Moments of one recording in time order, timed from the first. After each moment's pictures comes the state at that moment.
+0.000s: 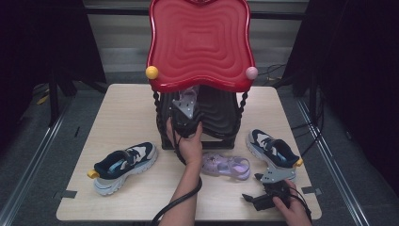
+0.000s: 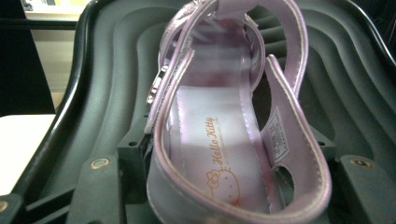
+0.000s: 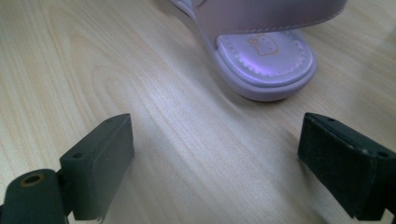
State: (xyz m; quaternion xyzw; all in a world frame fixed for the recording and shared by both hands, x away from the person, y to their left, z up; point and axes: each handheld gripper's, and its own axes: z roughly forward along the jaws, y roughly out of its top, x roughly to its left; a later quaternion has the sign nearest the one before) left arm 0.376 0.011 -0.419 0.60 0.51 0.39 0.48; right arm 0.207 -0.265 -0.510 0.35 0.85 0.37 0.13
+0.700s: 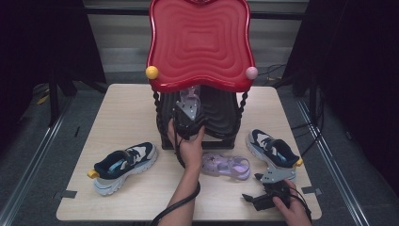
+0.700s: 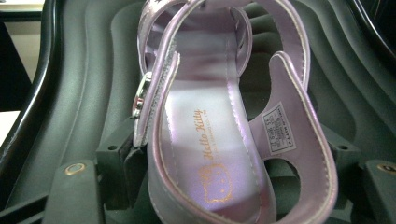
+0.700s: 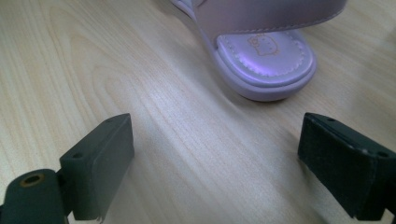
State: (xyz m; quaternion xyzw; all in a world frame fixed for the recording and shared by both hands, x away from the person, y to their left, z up) left arm 0.375 0.009 -0.422 0.64 0.49 0.37 0.46; right arm 0.207 -0.265 -0.510 0.35 0.85 0.37 0.13
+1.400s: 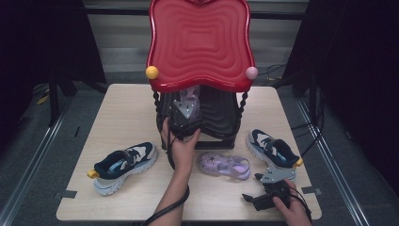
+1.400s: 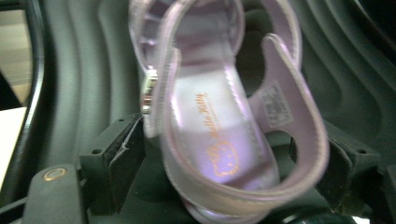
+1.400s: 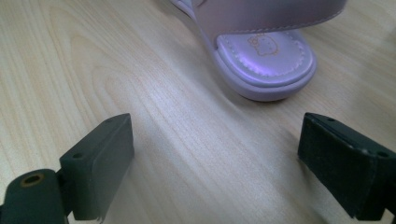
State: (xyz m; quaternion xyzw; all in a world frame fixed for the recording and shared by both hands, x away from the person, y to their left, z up) left arm 0.369 0.025 -0.413 0.69 0.47 0.33 0.44; right arm 0.207 -0.265 -0.510 0.35 0.85 0.37 0.13
